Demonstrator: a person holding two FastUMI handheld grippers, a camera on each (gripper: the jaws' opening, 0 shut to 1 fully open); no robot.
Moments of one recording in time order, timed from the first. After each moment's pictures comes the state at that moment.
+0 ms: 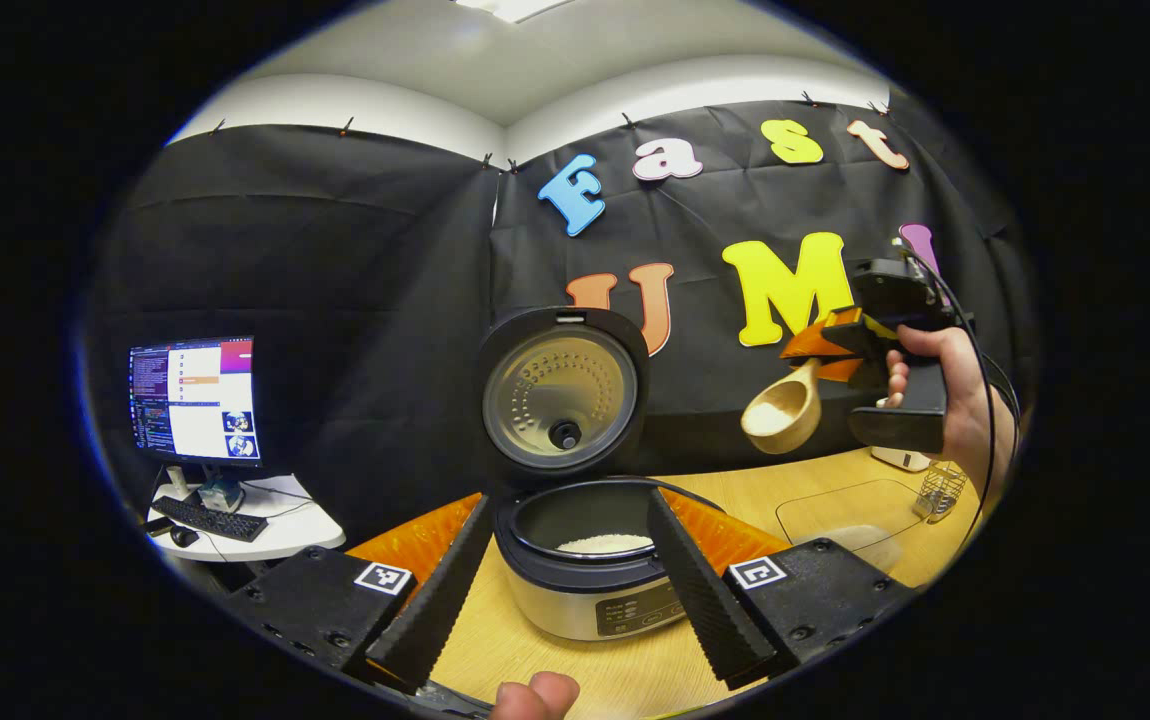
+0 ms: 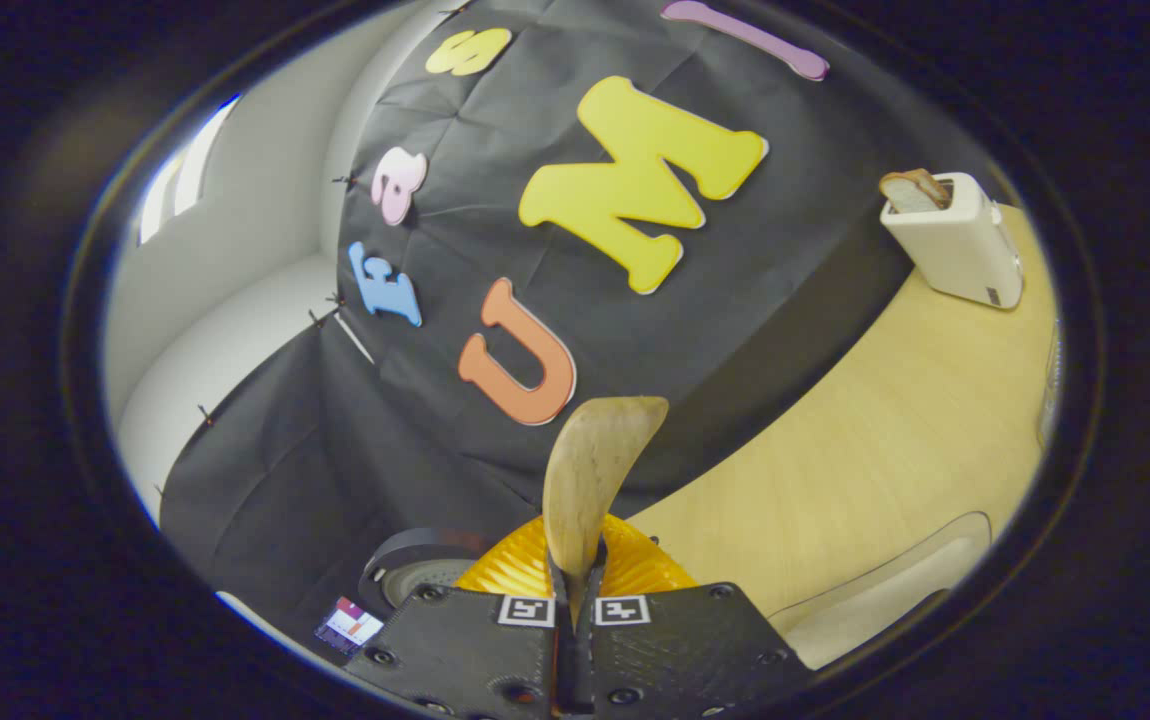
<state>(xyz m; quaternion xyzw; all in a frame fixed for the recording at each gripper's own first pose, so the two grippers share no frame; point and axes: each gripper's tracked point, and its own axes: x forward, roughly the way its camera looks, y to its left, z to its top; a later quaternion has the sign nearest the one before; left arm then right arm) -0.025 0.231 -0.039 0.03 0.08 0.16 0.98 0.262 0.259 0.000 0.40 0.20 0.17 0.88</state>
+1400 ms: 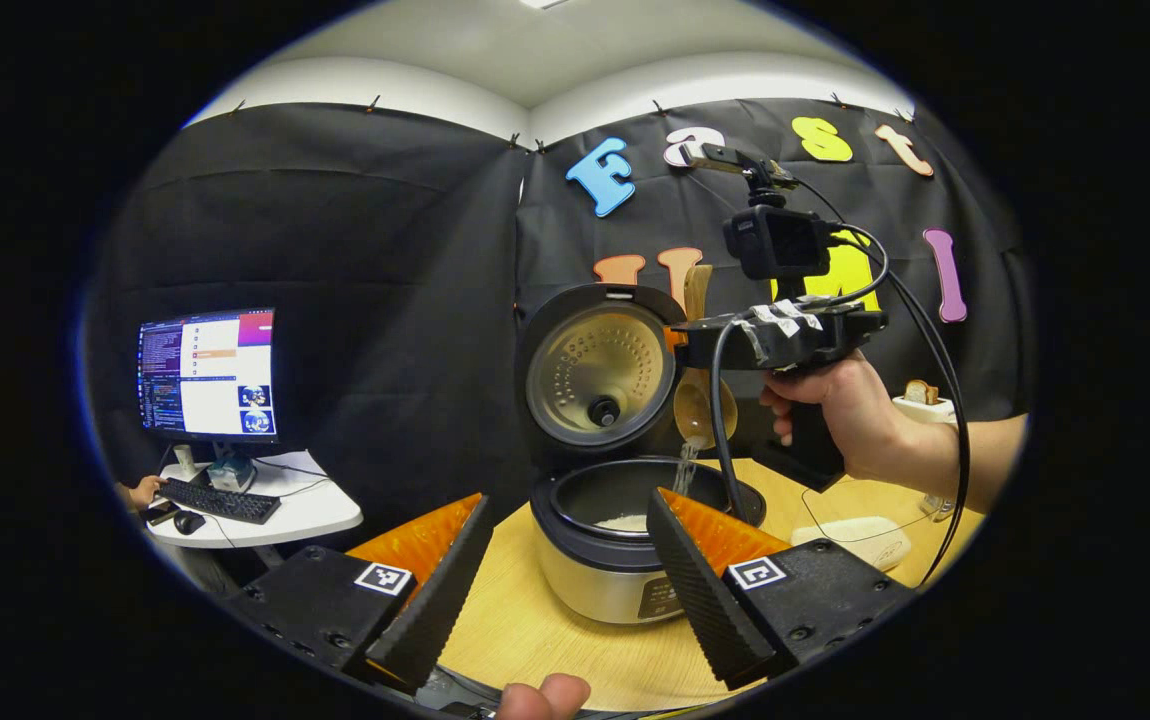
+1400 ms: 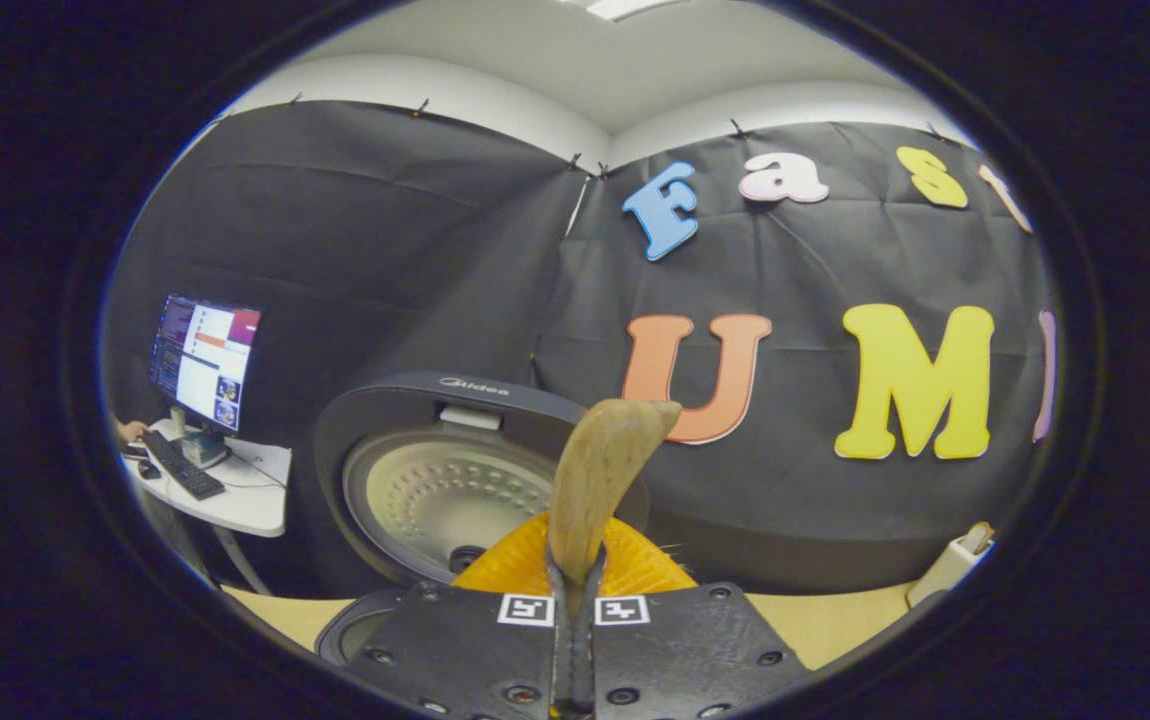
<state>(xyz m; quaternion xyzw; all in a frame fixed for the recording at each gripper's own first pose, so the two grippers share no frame) -0.043 0.262 -0.056 0.00 0.12 0.18 0.98 0.244 0.444 0.006 -0.08 0.04 0.24 0.97</state>
